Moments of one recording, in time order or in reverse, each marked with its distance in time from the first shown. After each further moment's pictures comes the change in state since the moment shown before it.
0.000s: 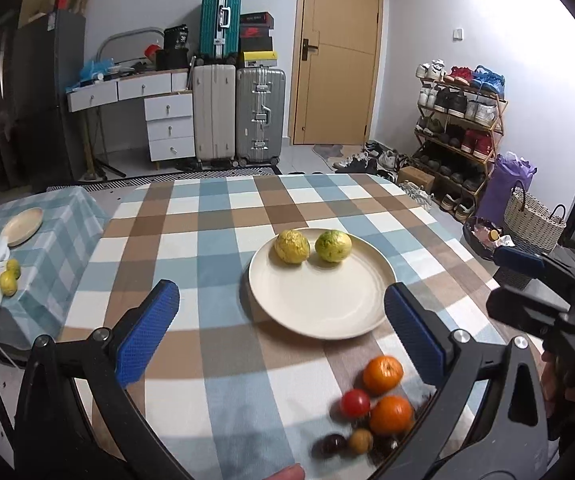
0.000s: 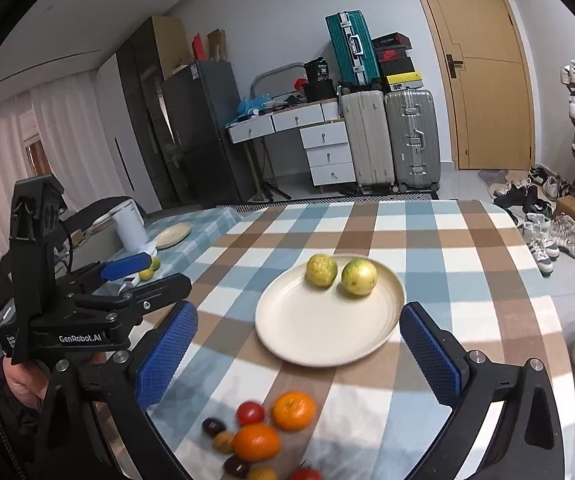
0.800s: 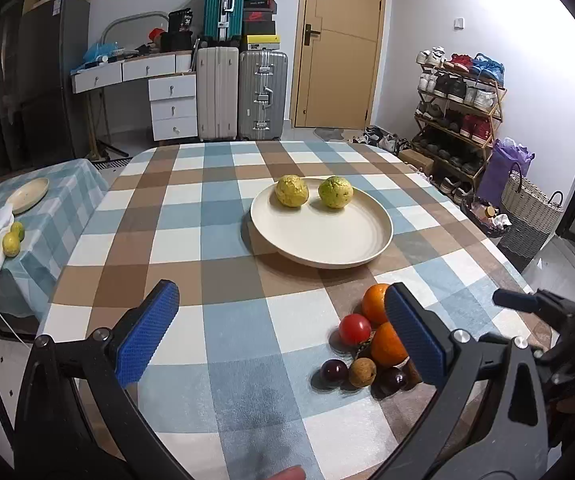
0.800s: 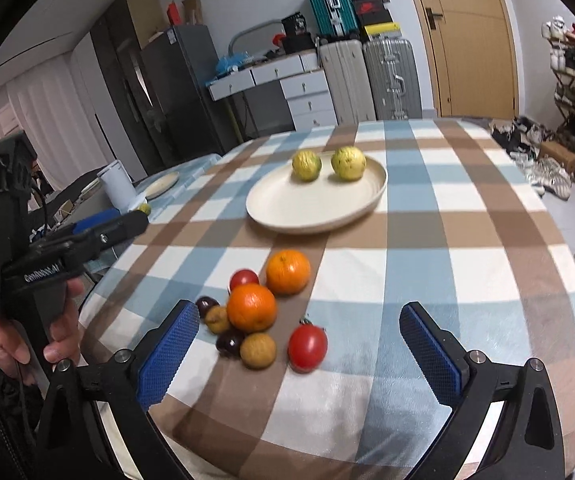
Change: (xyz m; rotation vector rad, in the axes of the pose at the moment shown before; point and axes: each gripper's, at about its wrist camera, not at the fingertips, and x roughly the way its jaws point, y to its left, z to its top) left arm -0.012 0.001 -0.061 -0.020 0.067 -0.005; right arm -0.020 -0.001 -0.102 0.078 0.171 -0.045
